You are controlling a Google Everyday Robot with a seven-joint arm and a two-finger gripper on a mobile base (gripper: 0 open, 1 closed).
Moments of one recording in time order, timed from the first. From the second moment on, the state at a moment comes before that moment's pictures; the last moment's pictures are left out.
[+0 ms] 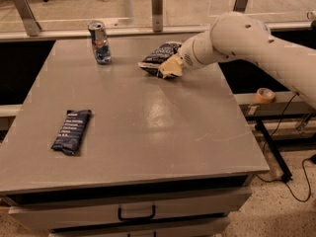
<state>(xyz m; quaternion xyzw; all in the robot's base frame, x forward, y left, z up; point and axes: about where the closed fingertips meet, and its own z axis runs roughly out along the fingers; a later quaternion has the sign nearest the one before) 0.726 -0.058 0.857 -0.40 0.80 0.08 0.44</state>
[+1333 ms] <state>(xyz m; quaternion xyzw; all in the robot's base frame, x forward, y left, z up) 0.711 -0.052 0.959 -0.44 0.69 0.14 0.55</state>
